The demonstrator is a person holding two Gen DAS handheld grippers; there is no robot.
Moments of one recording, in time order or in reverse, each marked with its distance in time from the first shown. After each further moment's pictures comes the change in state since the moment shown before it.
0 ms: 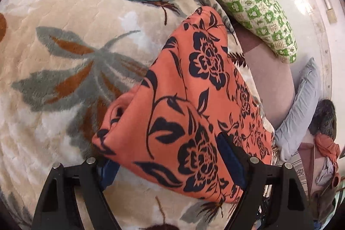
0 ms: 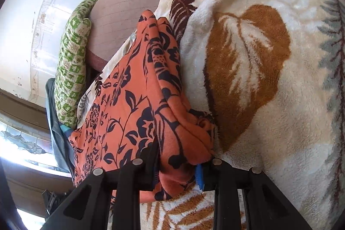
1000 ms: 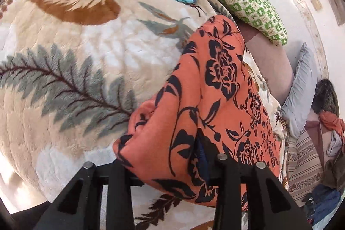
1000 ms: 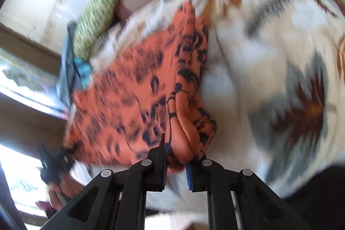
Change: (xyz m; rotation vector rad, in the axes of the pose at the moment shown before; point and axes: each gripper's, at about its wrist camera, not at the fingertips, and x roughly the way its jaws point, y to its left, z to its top) left arm -0.109 0.093 -0.101 0.036 -0.042 0.027; right arm -0.133 -0.016 -0.152 -0.247 0.240 -0.157
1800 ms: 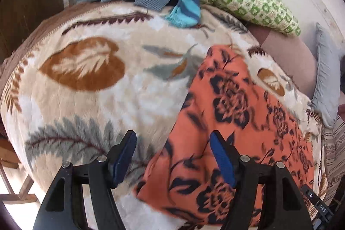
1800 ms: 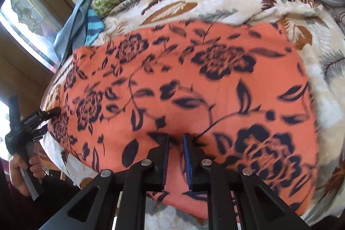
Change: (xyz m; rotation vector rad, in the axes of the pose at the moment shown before) left arm -0.008 -0.050 0.052 0.244 -0.140 0.264; right arm 0.045 0.121 0.048 -0.339 -0.103 0.007
